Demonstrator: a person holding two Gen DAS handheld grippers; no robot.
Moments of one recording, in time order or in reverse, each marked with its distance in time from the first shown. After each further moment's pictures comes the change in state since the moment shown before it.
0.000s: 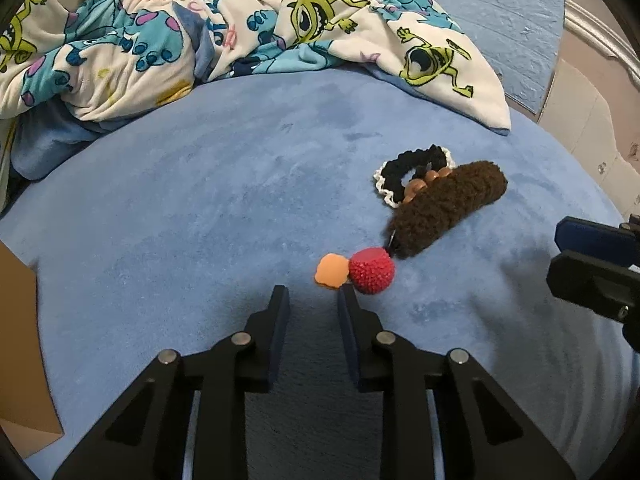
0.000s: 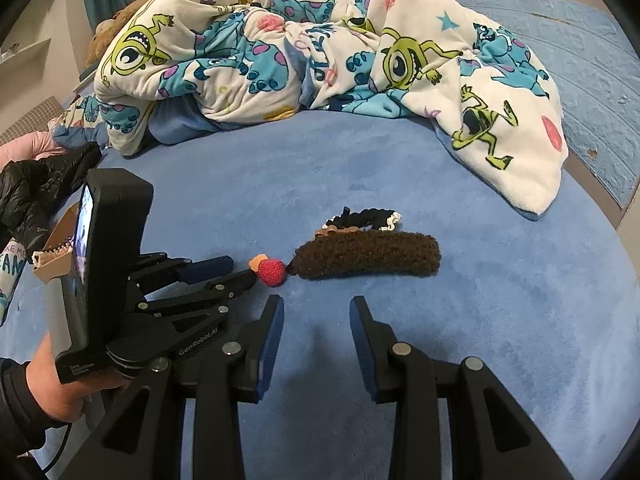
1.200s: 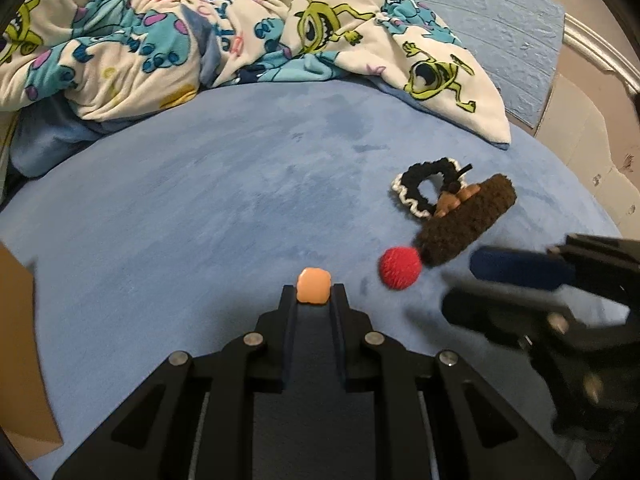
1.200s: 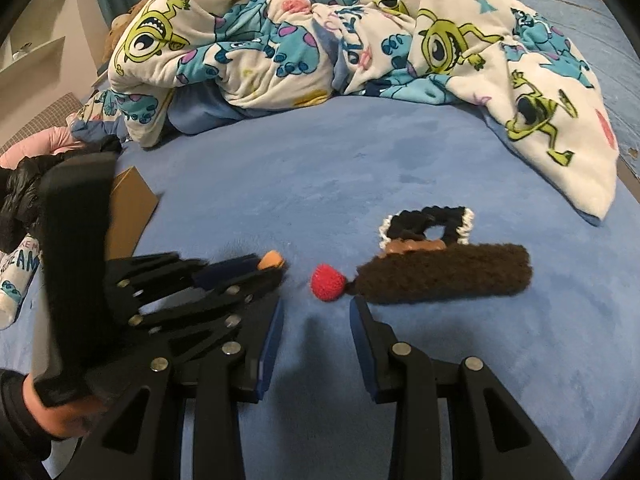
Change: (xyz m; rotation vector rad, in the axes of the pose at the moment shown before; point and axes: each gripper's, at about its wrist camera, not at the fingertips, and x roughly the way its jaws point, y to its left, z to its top) left arm -0.003 0.017 -0.002 -0.028 -0.037 -0.019; right arm 0.056 0.022 0.010 0.001 0.041 0.117
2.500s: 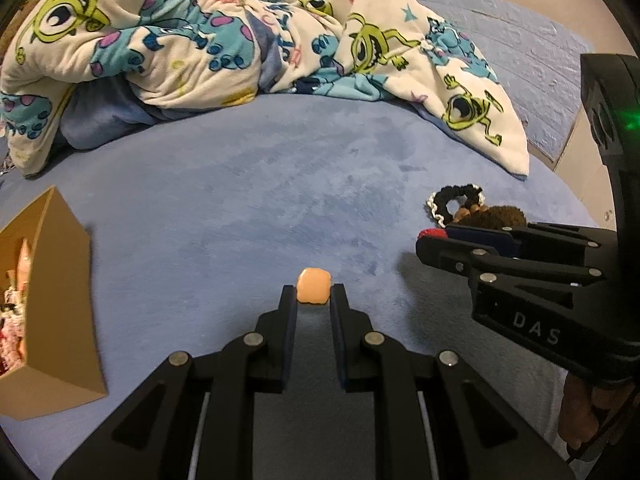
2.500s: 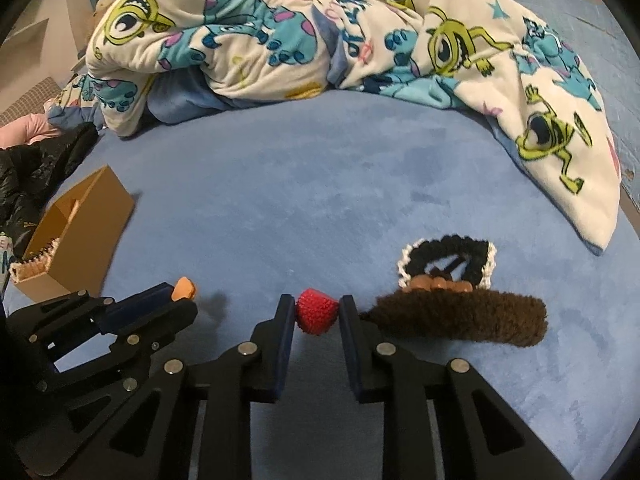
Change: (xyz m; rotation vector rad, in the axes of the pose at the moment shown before) left arm -0.053 0.030 -0.012 -0.119 -0.037 0.078; right arm 0.015 0.034 0.030 -0.038 0.029 -0.107
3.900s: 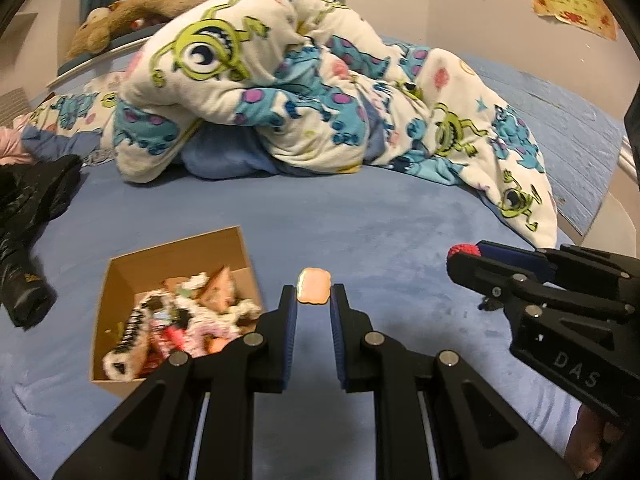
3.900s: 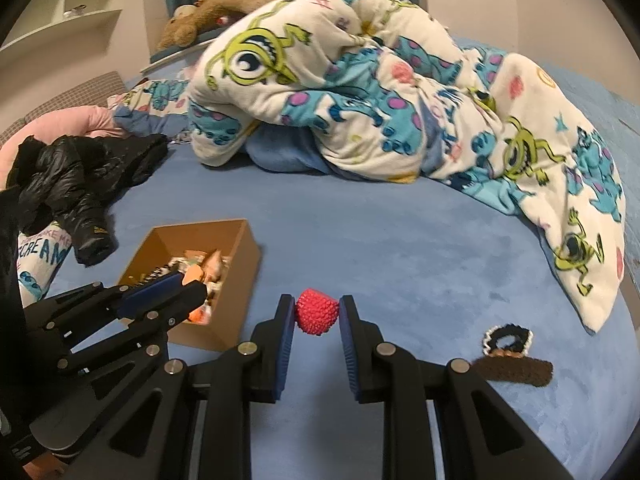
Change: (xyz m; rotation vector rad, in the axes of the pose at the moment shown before) left arm -0.151 0.101 0.005 -0.149 -0.156 0.191; right arm -0.104 0.149 0.040 -0.162 -0.145 0.103
